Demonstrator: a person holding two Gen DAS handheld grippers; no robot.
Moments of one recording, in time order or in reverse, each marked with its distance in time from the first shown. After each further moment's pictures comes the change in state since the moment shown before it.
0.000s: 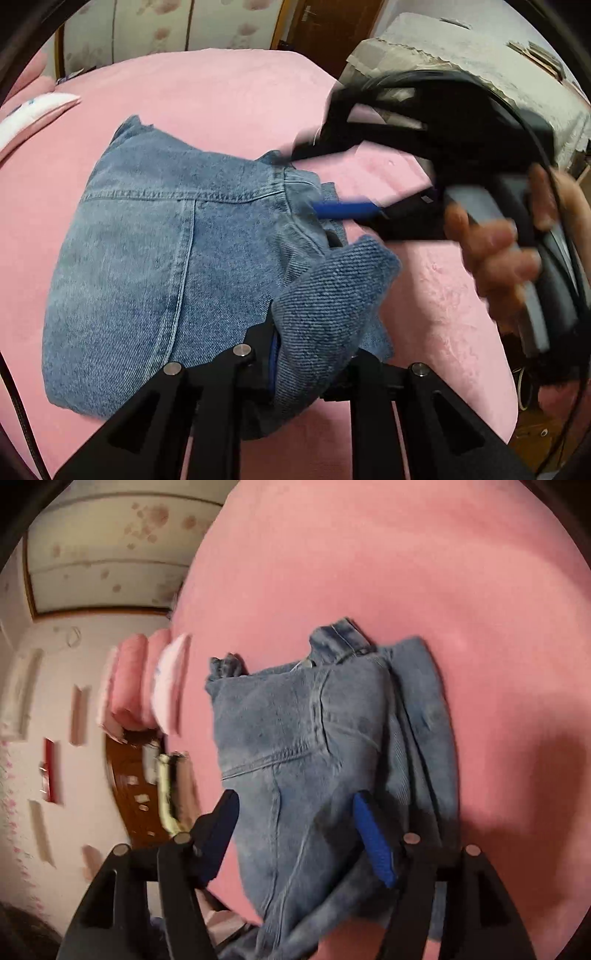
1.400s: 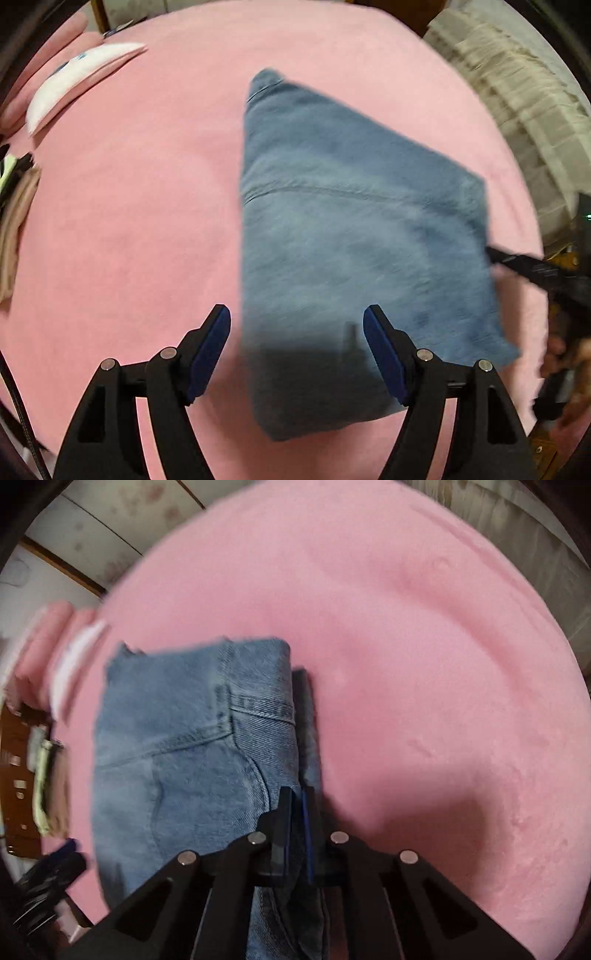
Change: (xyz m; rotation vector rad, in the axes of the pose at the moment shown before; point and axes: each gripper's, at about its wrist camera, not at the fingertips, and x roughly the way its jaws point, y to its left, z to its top) left arm -0.025 0.161 0.027 -0.154 0.256 0.231; right arm -0.007 -0.014 -0.027 -0.211 -0.213 -0.452
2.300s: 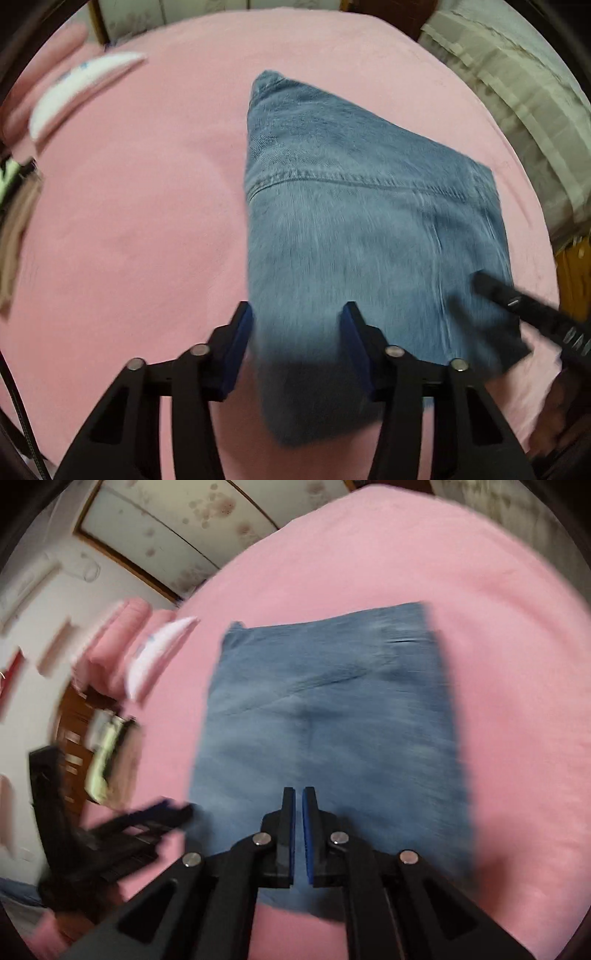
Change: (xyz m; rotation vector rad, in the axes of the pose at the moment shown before) left arm 0.015 -0.003 -0.027 0.022 -0.057 -0.006; right arm 0.005 0.078 -0.056 -0.056 -0.063 0.280
